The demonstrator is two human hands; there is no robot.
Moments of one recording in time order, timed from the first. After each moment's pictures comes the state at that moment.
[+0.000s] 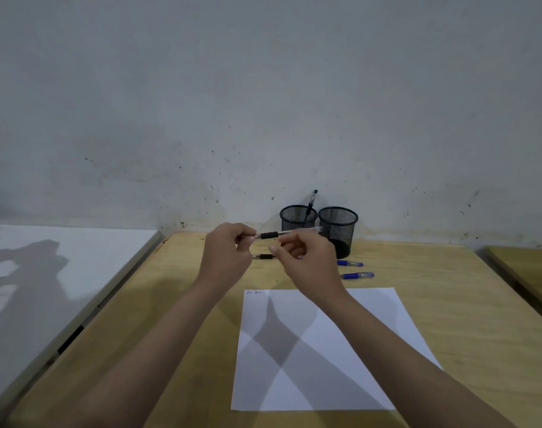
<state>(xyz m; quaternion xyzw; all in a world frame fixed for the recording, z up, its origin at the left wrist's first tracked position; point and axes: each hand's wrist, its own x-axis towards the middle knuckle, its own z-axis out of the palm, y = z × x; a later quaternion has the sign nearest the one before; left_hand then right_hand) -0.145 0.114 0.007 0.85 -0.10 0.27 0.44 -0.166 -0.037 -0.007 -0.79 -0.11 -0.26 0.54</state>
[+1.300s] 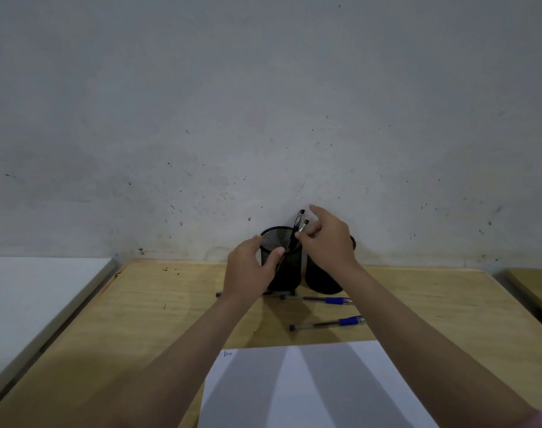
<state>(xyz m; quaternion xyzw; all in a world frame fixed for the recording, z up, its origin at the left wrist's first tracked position) -0.023 0.032 -0.032 0.87 -0.09 0.21 0.43 0.000 -0.124 -0.012 -0.86 -0.03 -0.27 0.42</state>
